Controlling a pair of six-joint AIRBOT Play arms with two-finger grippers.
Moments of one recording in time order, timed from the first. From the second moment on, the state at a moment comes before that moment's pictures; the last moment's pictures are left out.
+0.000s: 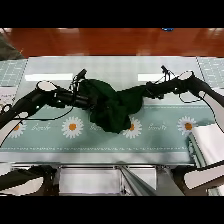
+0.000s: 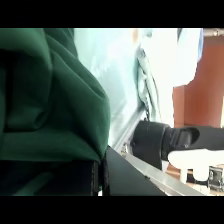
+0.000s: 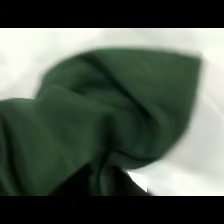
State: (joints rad) left arm -0.27 -1.37 0.90 0.32 -1.14 -1.03; right arm -0.01 -1.73 1.20 -0.70 0.99 1.27
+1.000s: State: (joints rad) left arm -0.03 -1.08 1.83 0.49 -1.29 -1.18; right arm 0.03 -1.00 1.93 -1.11 1.18 1.36
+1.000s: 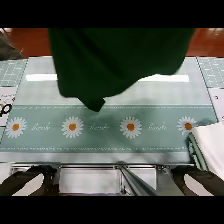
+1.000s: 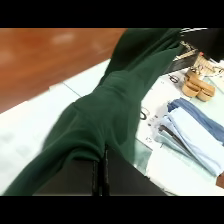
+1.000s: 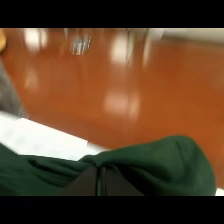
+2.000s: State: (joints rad) left arm -0.16 -0.97 1.63 0.58 -1.41 -1.27; right arm 0.03 -0.83 1.77 -1.11 1.49 1.44
